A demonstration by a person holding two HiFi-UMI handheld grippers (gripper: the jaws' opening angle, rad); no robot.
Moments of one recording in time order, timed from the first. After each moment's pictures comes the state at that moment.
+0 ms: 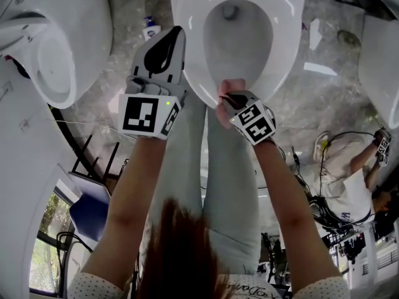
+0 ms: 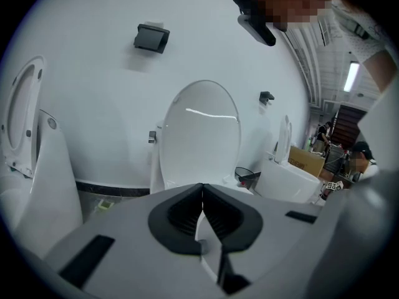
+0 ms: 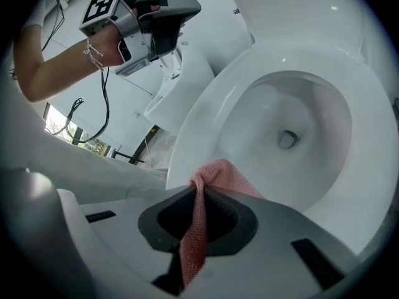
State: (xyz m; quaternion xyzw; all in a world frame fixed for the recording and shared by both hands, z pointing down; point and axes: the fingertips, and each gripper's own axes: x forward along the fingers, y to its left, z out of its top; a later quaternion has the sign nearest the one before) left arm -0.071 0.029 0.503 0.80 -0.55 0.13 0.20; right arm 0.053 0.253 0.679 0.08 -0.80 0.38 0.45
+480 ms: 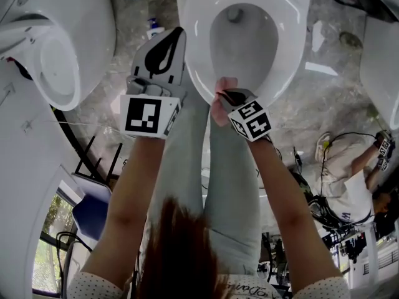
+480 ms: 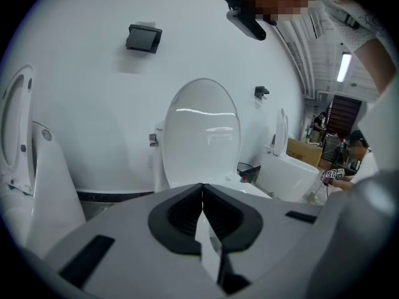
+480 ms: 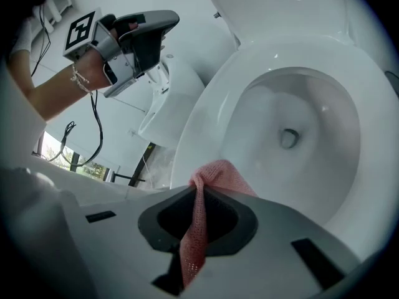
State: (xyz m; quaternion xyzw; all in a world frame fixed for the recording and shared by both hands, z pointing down) left arm -0.086 0.019 0.503 0.81 -0.54 0.15 0.17; right arm 0.021 0.232 0.679 0.12 -0.79 0.44 0.41
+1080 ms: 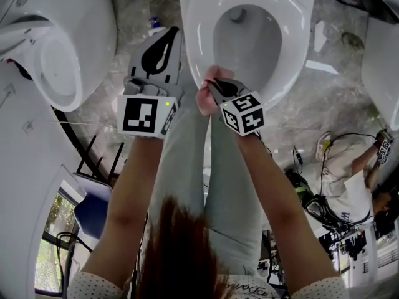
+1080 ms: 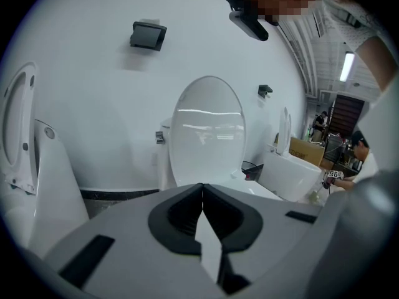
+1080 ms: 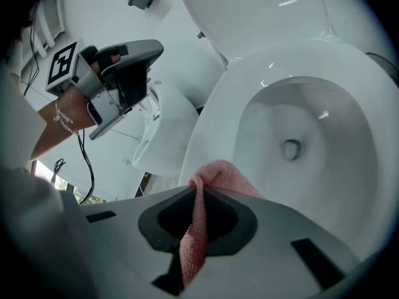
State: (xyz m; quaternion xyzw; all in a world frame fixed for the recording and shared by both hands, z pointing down) left arm -0.104 0.013 0.509 0.80 -0.54 0.16 0.18; right arm -0.025 0.186 0.672 0.20 -0.79 0.48 0.32
